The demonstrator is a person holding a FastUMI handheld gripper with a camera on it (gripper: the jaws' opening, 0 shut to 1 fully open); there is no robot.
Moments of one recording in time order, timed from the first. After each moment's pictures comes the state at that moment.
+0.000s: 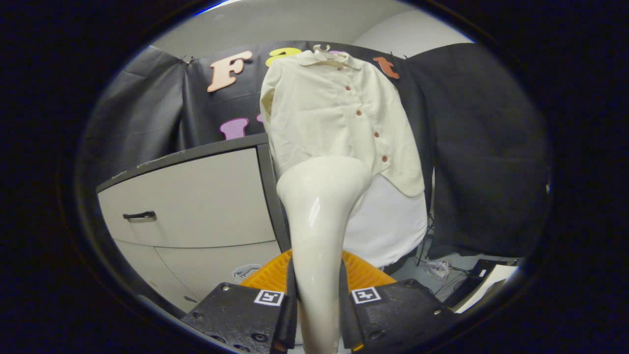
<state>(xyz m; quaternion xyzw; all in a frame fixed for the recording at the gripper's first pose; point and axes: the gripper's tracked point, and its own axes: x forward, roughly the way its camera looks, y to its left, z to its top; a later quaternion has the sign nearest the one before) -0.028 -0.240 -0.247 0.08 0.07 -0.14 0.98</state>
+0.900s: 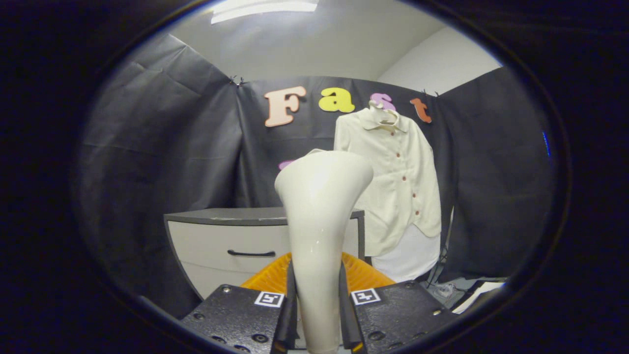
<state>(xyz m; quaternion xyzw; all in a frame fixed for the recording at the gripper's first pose) -0.124 -0.079 -0.098 0.03 0.00 -0.06 1.00</state>
